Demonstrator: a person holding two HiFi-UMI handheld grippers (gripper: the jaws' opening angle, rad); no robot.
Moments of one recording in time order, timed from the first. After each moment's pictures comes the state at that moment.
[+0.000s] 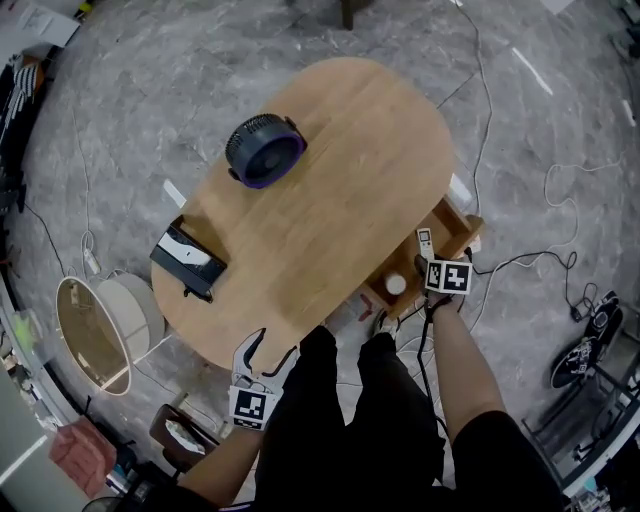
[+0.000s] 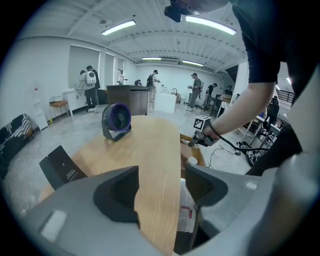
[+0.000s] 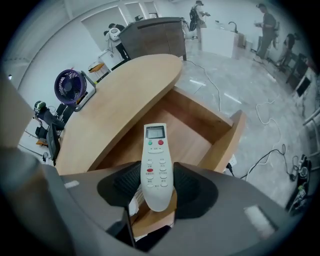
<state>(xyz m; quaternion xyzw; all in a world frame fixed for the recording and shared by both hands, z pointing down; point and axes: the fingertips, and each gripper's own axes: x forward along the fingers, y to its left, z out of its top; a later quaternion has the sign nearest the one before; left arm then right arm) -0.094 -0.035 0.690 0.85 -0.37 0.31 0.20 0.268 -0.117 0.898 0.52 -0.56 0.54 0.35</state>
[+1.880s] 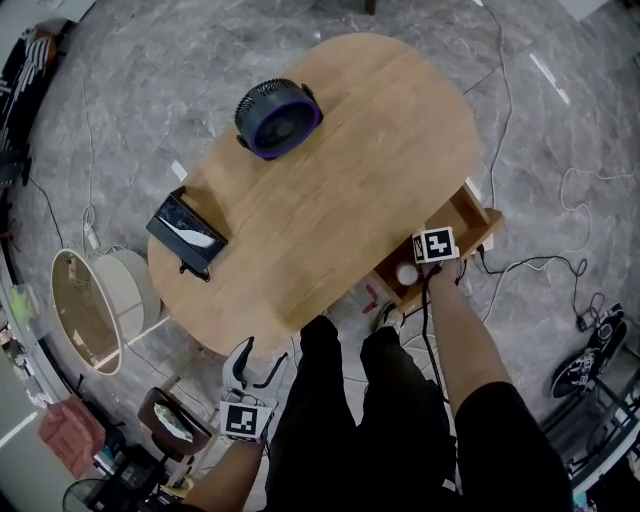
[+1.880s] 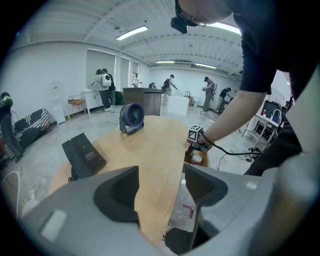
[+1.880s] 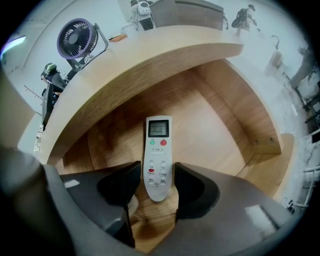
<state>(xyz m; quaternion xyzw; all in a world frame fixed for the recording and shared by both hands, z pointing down) -0.126 0.015 0.686 0.81 -0.45 0.30 0.22 0.228 -0.137 0.970 0.43 -0.60 0.48 0.47</state>
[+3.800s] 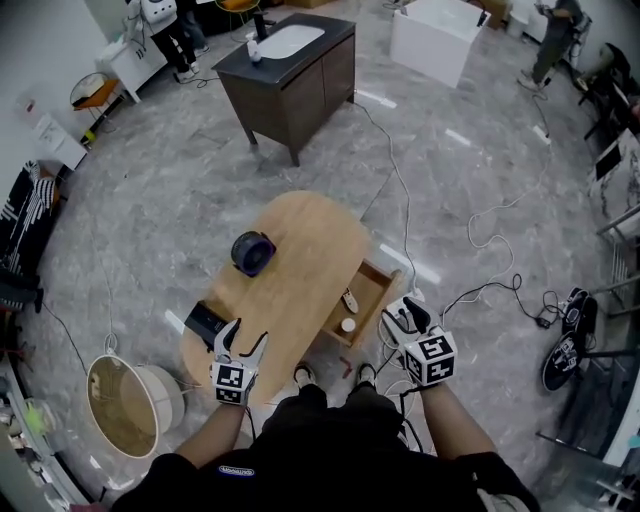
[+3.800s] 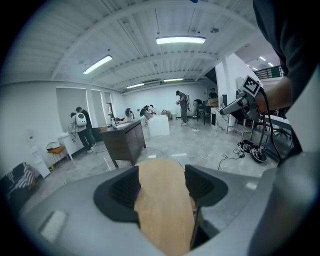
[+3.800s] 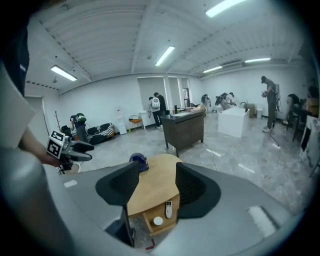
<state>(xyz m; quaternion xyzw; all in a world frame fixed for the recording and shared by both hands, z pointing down) -0.062 -0.116 0.455 0.89 -0.36 0.28 0.04 0.263 -0.051 0.410 0.59 -0.76 0.24 0.17</state>
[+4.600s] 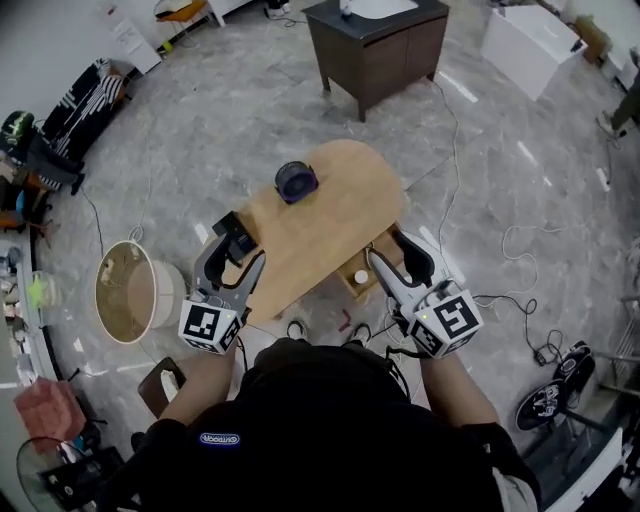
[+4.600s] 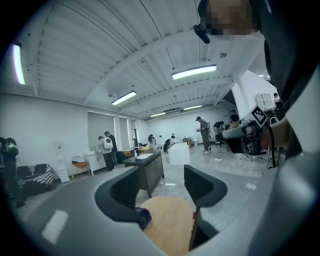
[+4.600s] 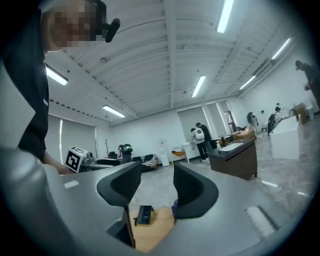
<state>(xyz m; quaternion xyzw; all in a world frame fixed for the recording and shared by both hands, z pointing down) -0.015 -0.067 0.229 0.86 -0.49 0.11 -0.01 0.218 -0.061 0.220 0.40 -0.91 0.13 -0.02</state>
